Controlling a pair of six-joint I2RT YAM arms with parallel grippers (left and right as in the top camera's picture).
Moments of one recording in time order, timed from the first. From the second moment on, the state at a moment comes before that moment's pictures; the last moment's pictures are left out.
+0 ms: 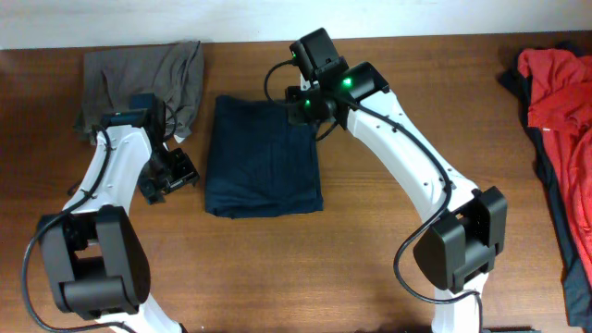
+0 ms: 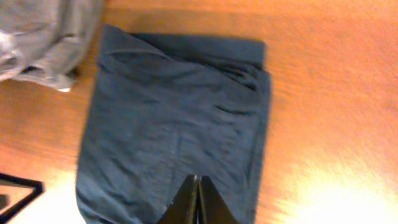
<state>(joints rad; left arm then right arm) 0.07 1.88 1.40 -1.13 0.01 -0.45 0.51 2.05 1.99 -0.96 -0.07 0.40</state>
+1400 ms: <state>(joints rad) -0.16 2.05 1.40 -0.96 0.05 -0.36 0.38 2.43 1.99 -0.68 -0.35 0.34</state>
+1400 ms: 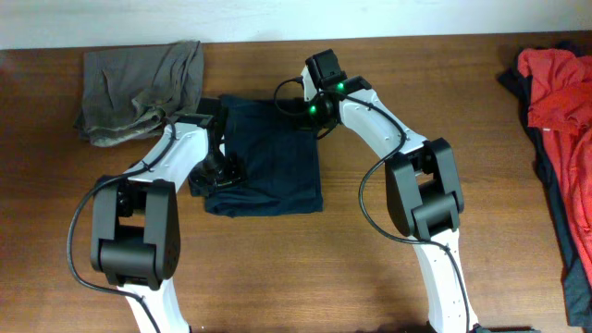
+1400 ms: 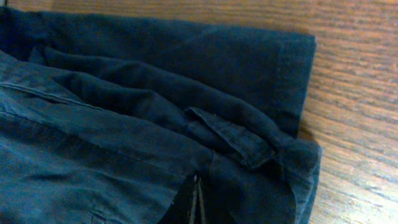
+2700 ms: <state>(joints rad) -0.16 1.91 1.40 -0.52 0.03 -0.23 0.57 2.21 1.87 -1.24 -0.25 0.29</state>
